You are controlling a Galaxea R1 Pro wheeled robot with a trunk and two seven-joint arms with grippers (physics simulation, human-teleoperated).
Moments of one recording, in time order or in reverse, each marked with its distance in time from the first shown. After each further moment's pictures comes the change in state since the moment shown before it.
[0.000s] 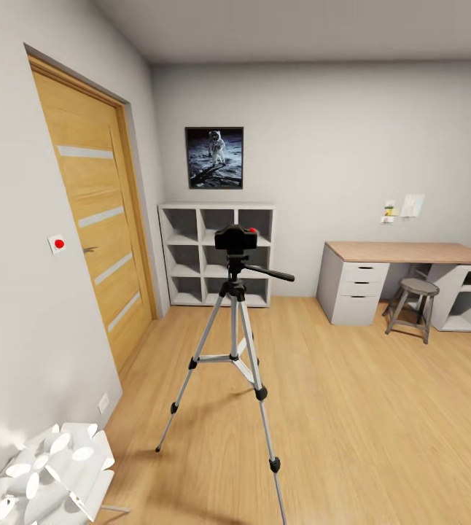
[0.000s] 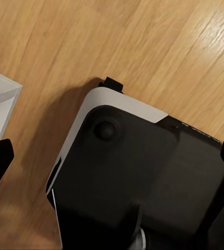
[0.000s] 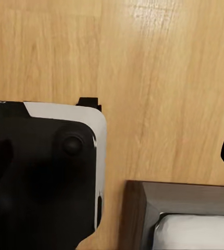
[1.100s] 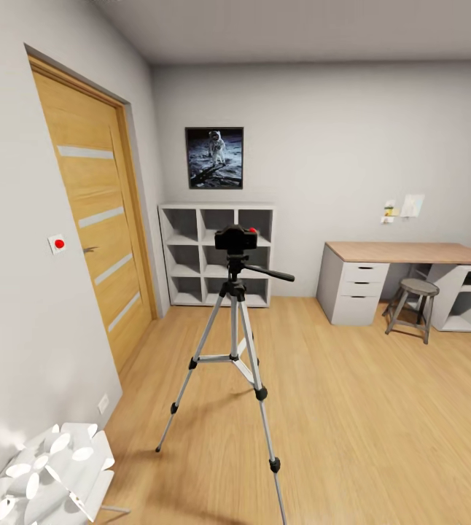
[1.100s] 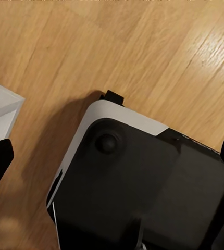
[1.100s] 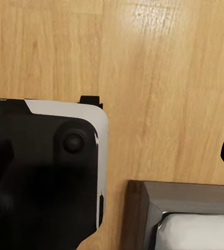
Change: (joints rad) left arm 0.007 0.000 -0.001 0.000 -0.003 -0.061 -0.001; right arm 0.030 0.005 0.000 0.000 -0.008 -0.042 -0.004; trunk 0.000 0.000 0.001
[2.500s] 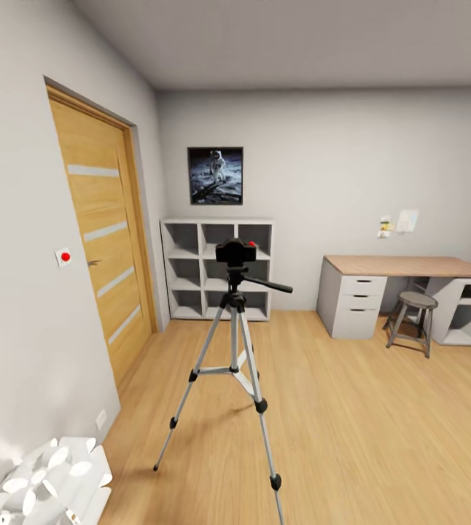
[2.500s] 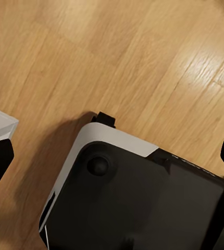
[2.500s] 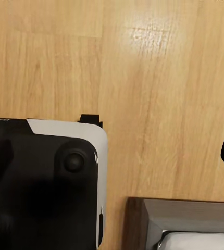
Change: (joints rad) left arm 0.000 0.005 -0.003 -0.014 -0.006 -0.003 0.002; right arm 0.000 0.000 0.000 0.000 -0.002 -0.001 -0.001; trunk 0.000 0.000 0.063
